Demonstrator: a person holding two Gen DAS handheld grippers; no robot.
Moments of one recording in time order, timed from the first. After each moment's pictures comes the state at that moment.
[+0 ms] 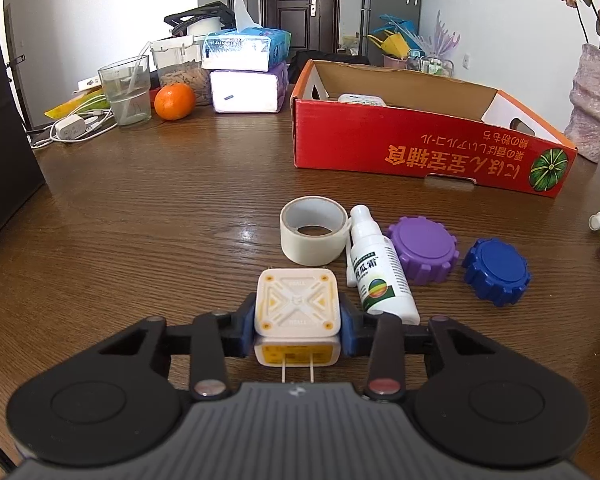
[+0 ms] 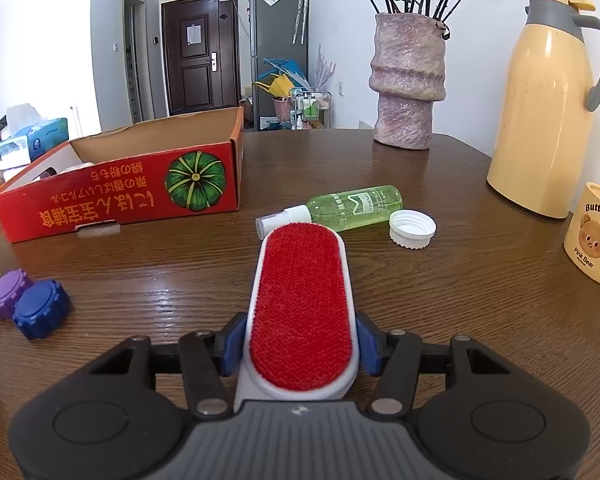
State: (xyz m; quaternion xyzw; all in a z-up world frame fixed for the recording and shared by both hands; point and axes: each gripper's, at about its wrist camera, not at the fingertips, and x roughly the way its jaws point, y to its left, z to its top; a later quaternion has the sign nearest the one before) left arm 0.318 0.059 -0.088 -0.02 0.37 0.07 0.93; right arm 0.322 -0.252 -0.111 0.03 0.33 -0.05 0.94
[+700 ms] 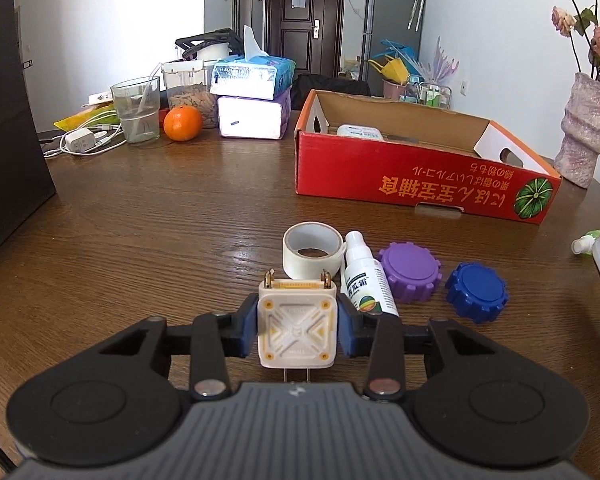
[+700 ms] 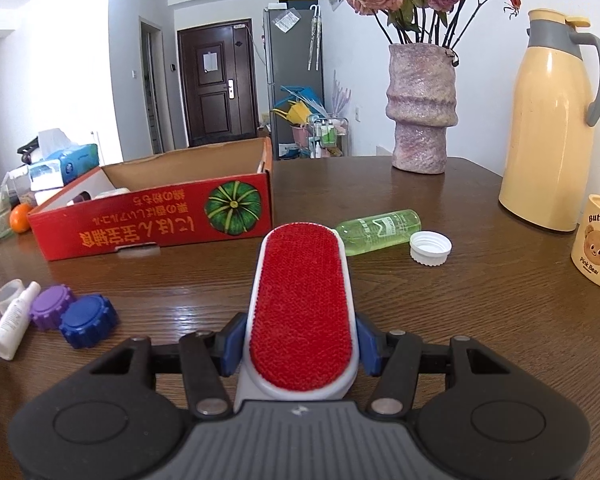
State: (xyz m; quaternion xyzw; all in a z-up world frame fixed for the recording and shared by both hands) left arm 0.297 0.061 -0.070 -0.04 0.33 0.07 0.94; right arm 0.297 -0.237 -0.096 0.05 0.28 -0.02 0.96
